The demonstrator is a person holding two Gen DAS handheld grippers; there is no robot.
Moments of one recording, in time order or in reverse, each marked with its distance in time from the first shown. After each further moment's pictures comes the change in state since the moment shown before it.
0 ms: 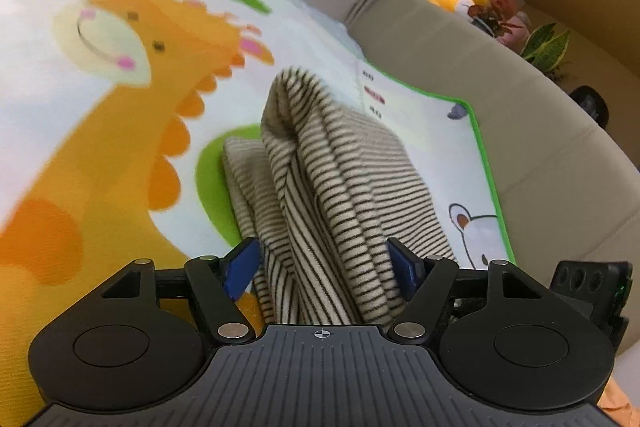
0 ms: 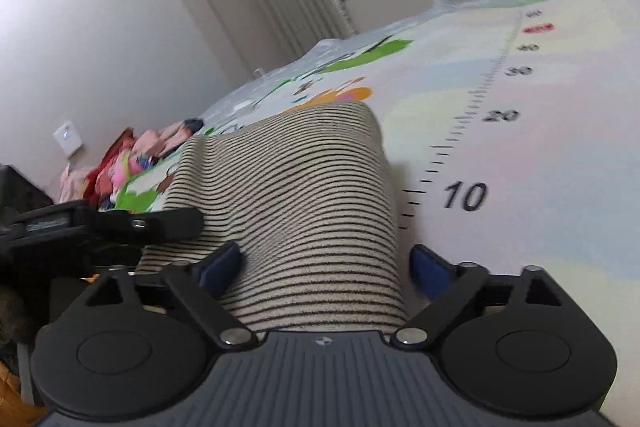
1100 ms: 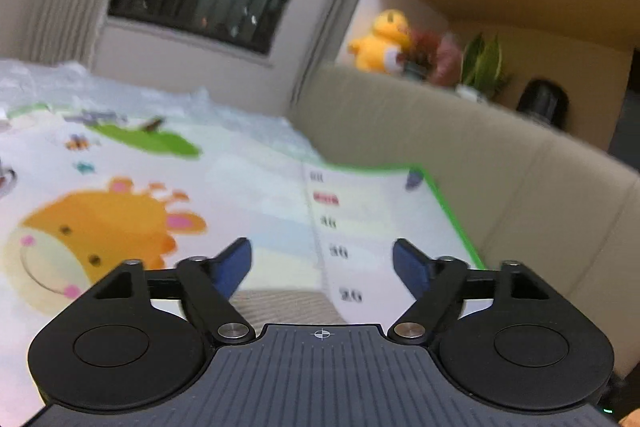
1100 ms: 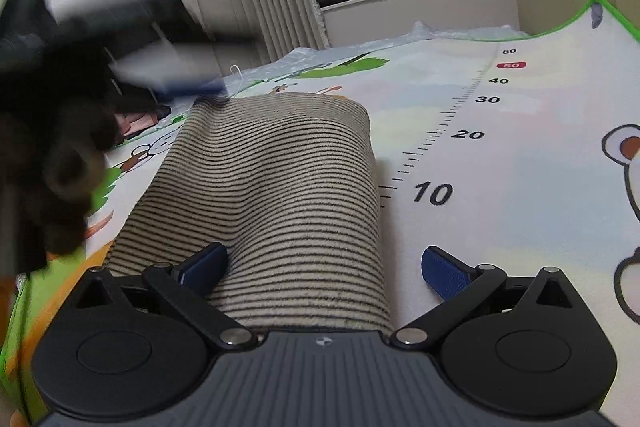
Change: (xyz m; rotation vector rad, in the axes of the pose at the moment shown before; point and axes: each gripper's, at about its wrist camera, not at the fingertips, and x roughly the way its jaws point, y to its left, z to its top) left arm 0.016 -0.071 0.065 0.277 -0.175 0.012; right arm -0.016 0.025 -0.021 -0.142 -0.029 -0.166
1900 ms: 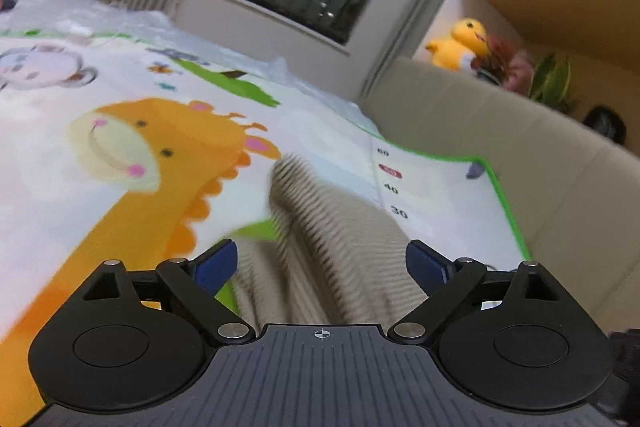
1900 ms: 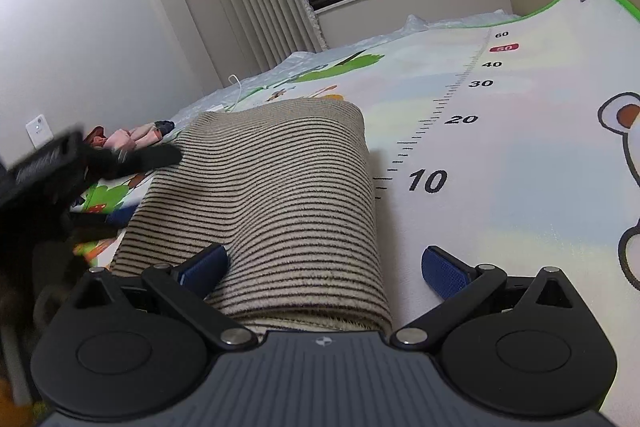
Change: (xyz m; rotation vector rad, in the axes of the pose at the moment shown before) left arm -0.040 0.027 -0.077 -0.199 -0.051 0.129; right arm -0.002 -0.010 -0.005 0.072 -0.012 0.035
